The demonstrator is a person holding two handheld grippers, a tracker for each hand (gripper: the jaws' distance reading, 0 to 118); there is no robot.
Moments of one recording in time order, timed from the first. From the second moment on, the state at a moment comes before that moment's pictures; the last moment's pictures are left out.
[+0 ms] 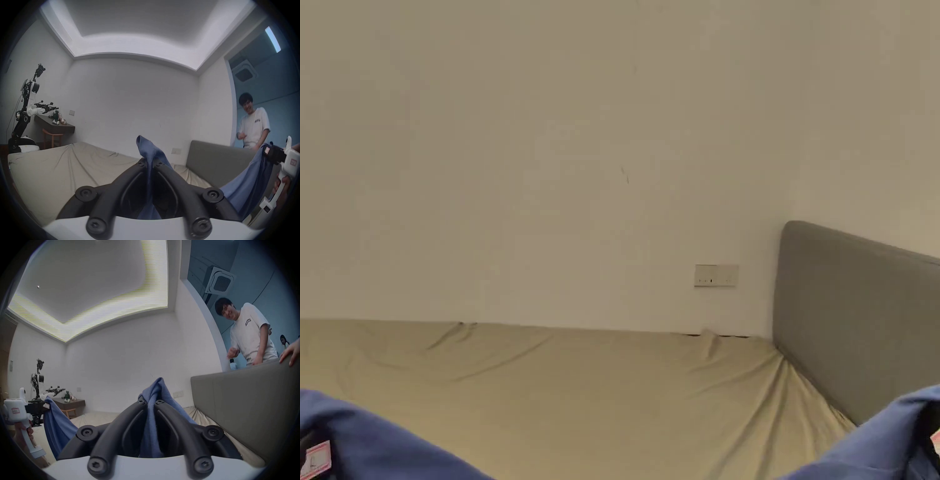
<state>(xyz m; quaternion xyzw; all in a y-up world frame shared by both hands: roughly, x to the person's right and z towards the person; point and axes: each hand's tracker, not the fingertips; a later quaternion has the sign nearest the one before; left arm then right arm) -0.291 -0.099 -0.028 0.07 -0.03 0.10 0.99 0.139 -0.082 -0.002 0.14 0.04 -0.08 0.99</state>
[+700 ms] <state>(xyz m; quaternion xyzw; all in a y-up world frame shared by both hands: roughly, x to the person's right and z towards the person) -0.277 0.018 -0.389 0.07 -0.07 0.17 0.98 0.175 0.043 -0.331 0.17 0.01 0.00 0.99</state>
